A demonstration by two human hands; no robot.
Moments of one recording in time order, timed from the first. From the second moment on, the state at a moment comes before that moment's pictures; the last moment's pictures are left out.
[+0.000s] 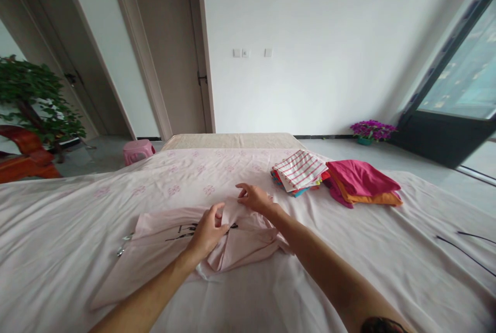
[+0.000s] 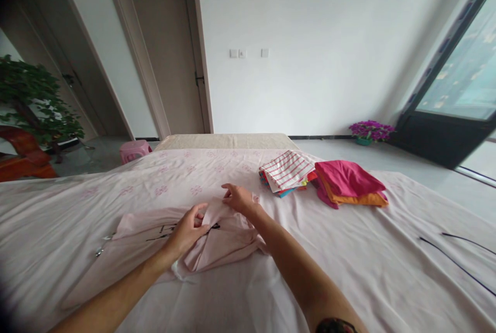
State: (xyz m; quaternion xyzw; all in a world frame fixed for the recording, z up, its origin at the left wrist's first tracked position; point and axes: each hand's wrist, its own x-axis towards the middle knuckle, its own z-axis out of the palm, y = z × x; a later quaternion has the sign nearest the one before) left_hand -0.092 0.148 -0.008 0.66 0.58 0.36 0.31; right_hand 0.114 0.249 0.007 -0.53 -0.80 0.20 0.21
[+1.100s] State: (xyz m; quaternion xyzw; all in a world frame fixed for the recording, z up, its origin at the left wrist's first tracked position) left_hand -0.111 0.087 0.027 0.77 0.62 0.09 0.13; right_hand 0.127 0.131 0.031 -0.54 -0.81 0.17 0.14
